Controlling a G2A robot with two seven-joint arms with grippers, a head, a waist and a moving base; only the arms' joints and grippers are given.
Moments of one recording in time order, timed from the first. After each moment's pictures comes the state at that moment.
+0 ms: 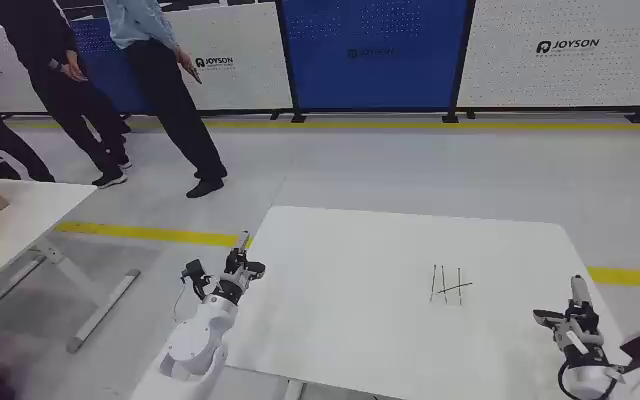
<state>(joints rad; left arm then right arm) 1.73 -1.15 -1.60 -1.80 -0.42 0.00 0.00 -1.73 -1.15 1.60 -1.80 0.42 0.00 0.00</state>
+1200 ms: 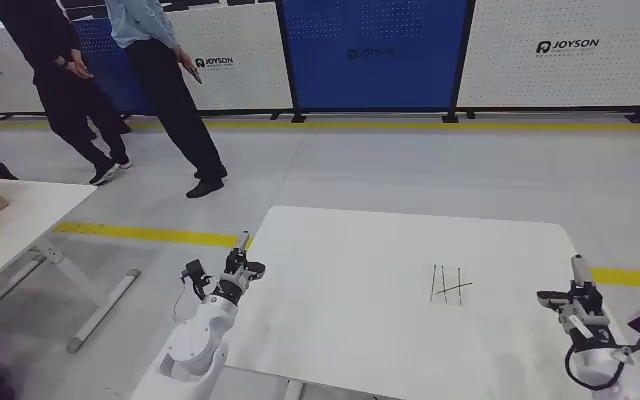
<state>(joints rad) 1.73 -1.15 -1.60 -1.80 -0.42 0.00 0.00 -1.64 -1.14 1.63 -1.86 0.34 0.08 0.12</state>
